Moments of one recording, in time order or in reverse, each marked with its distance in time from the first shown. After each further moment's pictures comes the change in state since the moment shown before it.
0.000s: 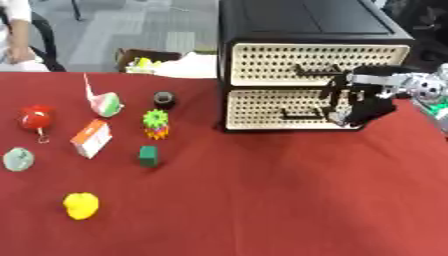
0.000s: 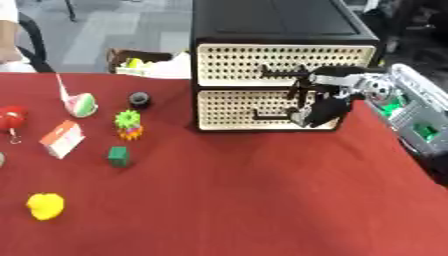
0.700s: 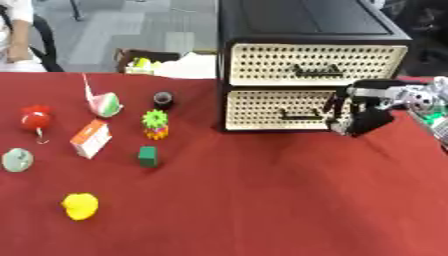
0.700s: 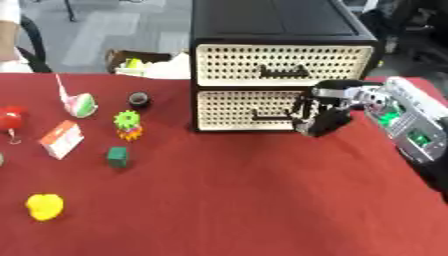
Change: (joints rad) left arm 0.002 0.000 0.000 0.000 0.003 0.000 0.000; right arm 0.098 -0.021 0.001 -0.028 0.016 -0.044 0.022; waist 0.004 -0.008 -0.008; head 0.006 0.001
